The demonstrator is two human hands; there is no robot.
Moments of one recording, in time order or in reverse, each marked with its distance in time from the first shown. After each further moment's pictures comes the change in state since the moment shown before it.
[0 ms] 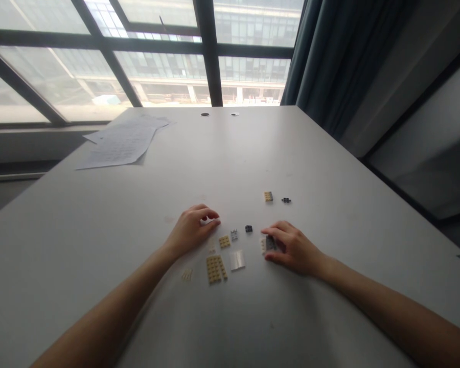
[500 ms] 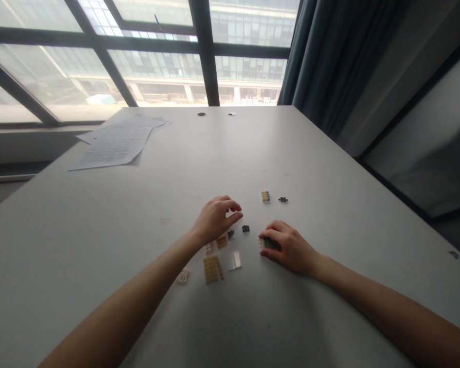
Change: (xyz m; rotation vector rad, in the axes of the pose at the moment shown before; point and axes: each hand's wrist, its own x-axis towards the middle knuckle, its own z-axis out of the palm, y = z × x) left_hand 0.036 0.047 0.023 0.041 -0.007 0.200; right_hand 0.004 -0.005 0.001 -0.012 0.024 0.003
